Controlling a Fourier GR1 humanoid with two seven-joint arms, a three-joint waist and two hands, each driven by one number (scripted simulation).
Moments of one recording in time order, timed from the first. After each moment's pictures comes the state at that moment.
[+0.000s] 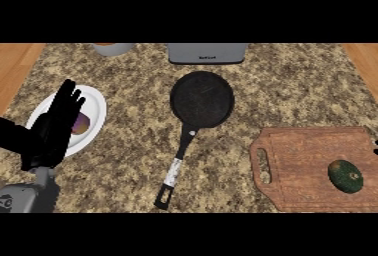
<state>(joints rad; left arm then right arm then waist) -0.14 0.30 -0.02 -1.60 0.24 0.19 0.21 0.23 -1.06 -0.06 -1.63 0.70 0.28 -0.49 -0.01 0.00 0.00</state>
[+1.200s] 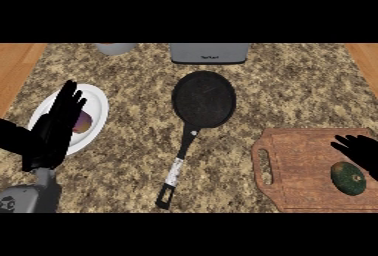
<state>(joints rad) -0.14 0.24 0.03 -1.61 0.18 0.12 0.23 0.11 -0.73 0.00 -1.65 1.05 0.37 -0.32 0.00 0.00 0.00</state>
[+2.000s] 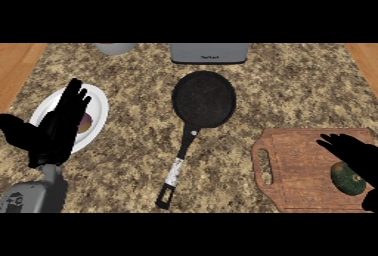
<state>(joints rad) -0.16 0.19 0.06 -1.60 0.13 0.10 0.24 -0.01 -0.60 0.00 -1.38 1.20 0.29 -0.44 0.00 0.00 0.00</state>
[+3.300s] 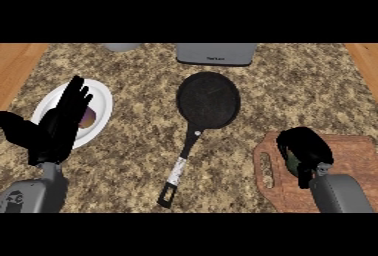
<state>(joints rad) -0.18 0.18 0.07 -1.61 0.12 0.06 0.26 -0.21 -0.22 0.01 -1.25 1.32 0.29 -0.18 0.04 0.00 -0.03</state>
